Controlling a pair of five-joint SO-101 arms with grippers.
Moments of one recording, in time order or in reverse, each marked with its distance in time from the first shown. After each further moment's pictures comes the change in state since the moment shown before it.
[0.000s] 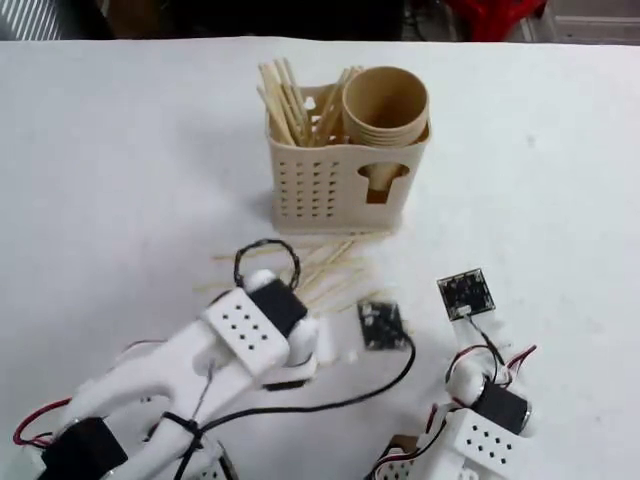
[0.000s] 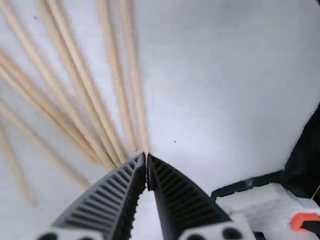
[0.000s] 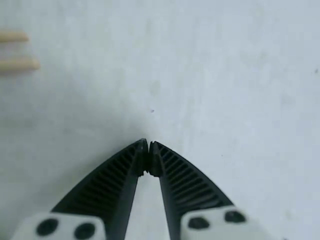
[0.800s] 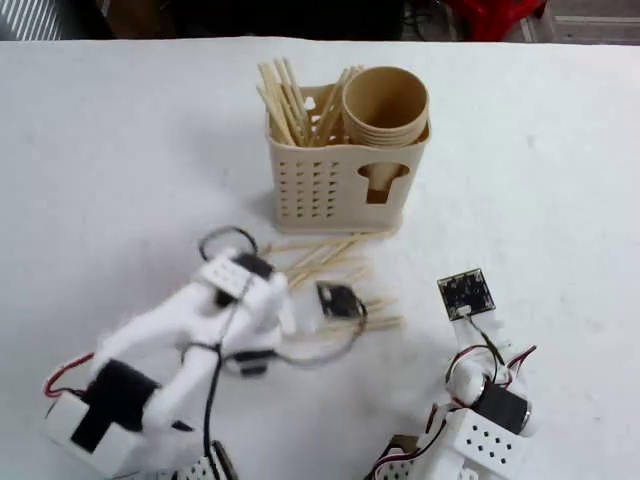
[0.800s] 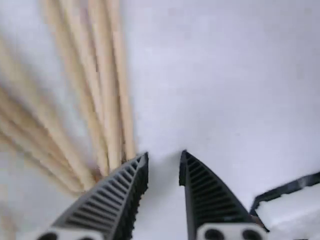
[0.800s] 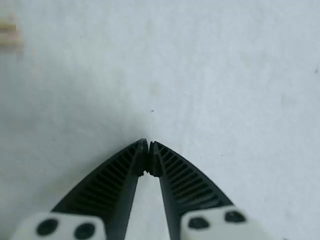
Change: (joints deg) left arm -21.7 20.0 0.8 -13.8 -14.9; right arm 0.0 0.0 0.0 0.0 0.0
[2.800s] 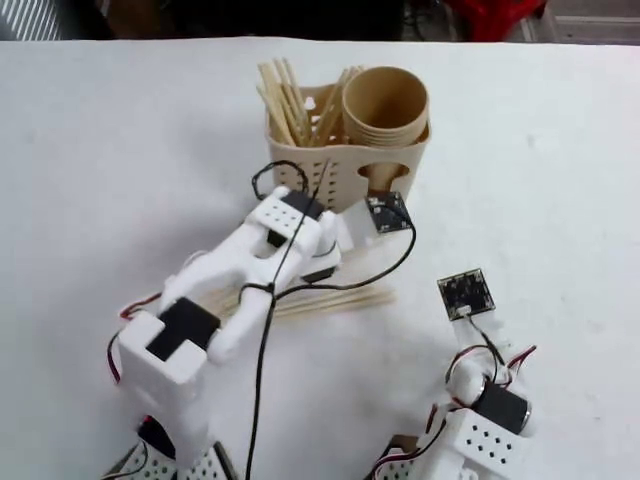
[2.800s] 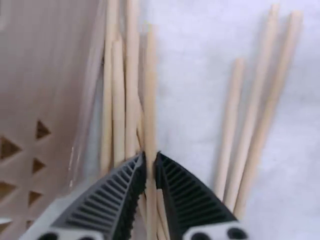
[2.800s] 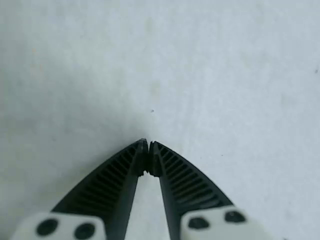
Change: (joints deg) left arm 5.2 25.4 -35.5 -8.6 9.4; right arm 0.0 0.0 0.0 0.0 0.0
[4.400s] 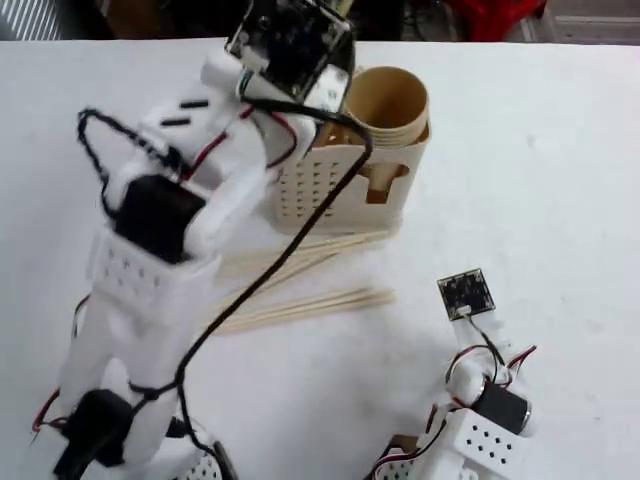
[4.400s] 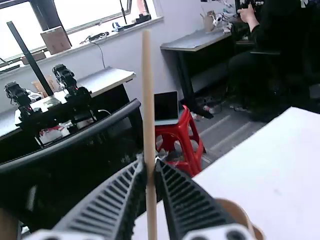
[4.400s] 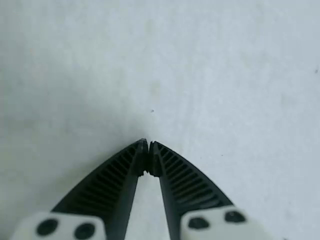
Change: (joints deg) left arm -1.5 -34.1 -33.6 -10.9 24.6; right arm 0.0 0.0 0.0 0.0 0.0
